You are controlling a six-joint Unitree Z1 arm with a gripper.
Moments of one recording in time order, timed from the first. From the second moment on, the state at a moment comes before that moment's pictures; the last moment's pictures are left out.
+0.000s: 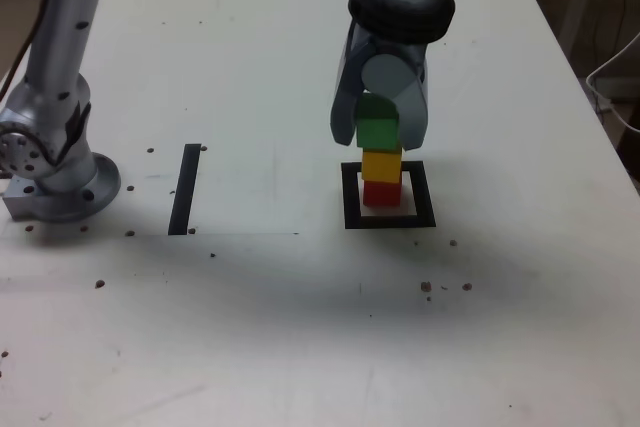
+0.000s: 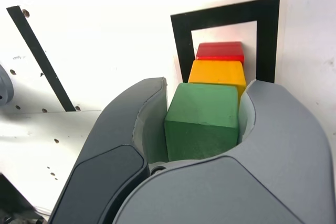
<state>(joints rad) -0.07 2.06 -1.77 1.49 0.03 0.05</state>
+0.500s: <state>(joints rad) -0.07 2.06 -1.77 1.47 0.02 0.08</state>
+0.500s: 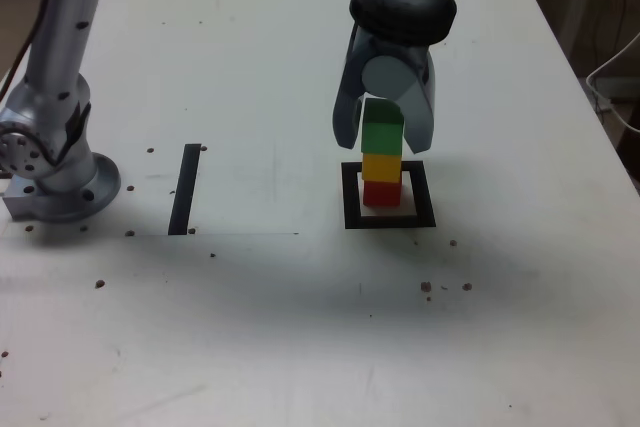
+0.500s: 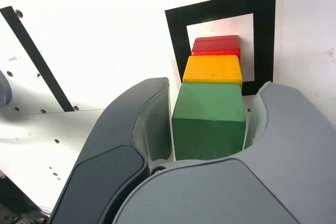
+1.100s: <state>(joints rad) -0.07 2.01 -1.77 1.48 0.04 0.08</state>
